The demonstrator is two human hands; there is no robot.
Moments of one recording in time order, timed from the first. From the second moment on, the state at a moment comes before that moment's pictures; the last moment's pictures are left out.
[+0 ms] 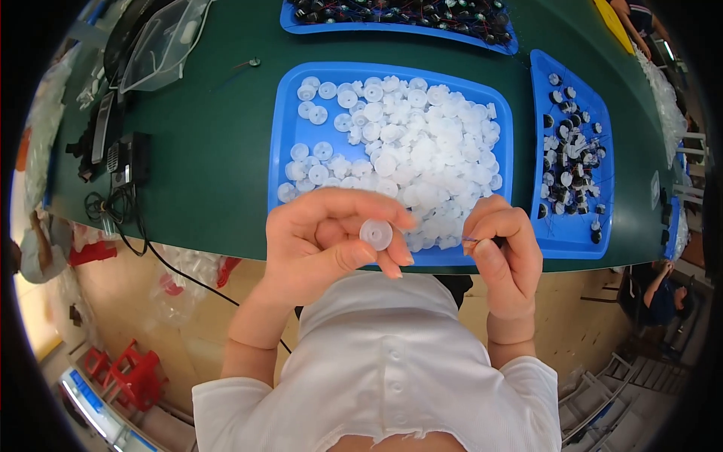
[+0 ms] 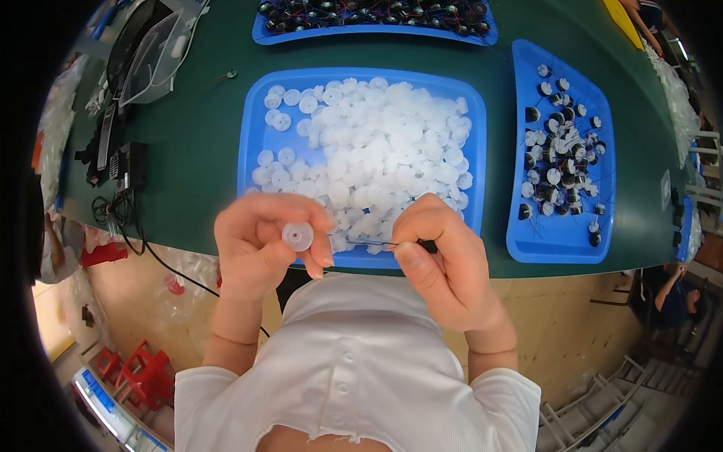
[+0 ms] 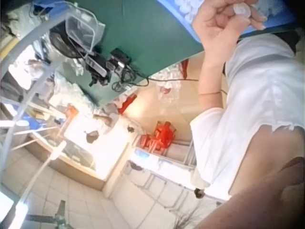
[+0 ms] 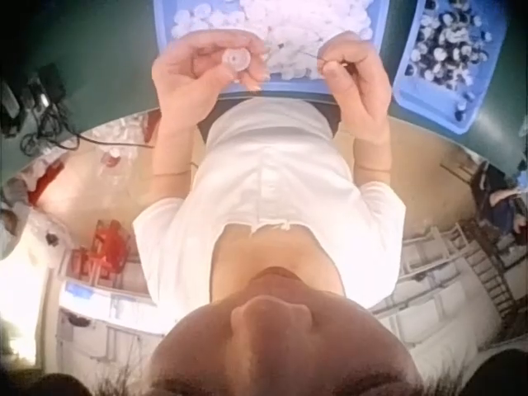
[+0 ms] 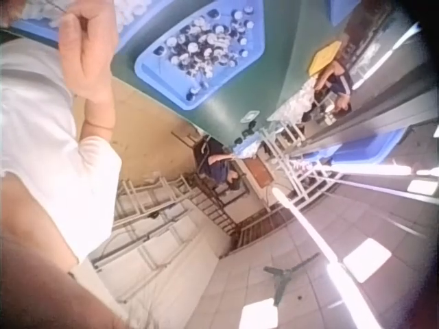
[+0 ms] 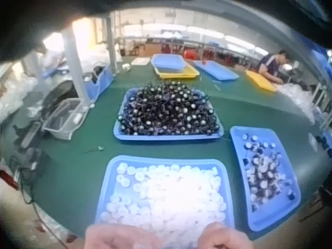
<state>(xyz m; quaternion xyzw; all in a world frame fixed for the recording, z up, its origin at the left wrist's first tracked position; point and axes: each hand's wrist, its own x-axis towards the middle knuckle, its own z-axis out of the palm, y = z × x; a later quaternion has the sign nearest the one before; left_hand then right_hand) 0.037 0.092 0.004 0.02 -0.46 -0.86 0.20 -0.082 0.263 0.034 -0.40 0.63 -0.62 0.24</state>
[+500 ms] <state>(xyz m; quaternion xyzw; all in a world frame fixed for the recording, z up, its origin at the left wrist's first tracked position) 0.034 0.090 -0.003 0.09 -0.30 -0.94 0.10 -0.081 0.248 0.048 -0.50 0.69 -0.52 0.08</state>
